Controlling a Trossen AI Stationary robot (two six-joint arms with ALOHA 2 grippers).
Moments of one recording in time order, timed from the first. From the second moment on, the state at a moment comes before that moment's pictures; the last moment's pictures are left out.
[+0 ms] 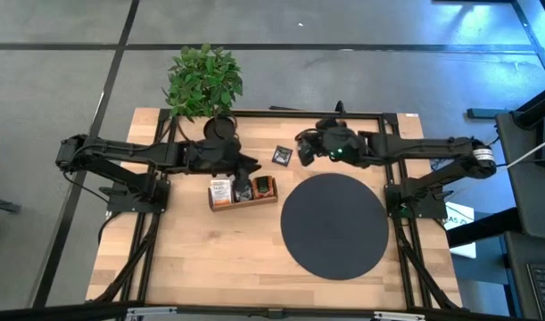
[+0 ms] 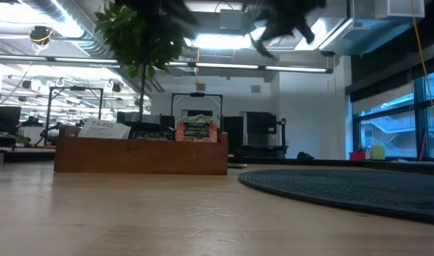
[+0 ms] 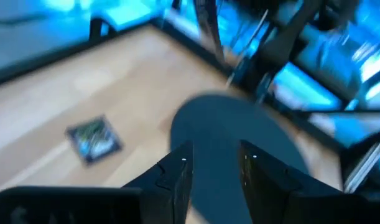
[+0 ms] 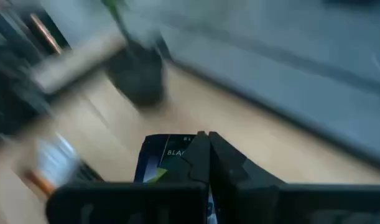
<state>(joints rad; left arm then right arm) 0.02 1.19 0.92 -0.16 -0.23 -0.59 -0.07 1.34 1.17 -0.41 0.57 0.54</state>
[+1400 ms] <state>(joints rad) -0.02 1.34 0.92 0.15 -0.57 -0.21 0.04 1.54 1.17 0.25 0.82 0.06</state>
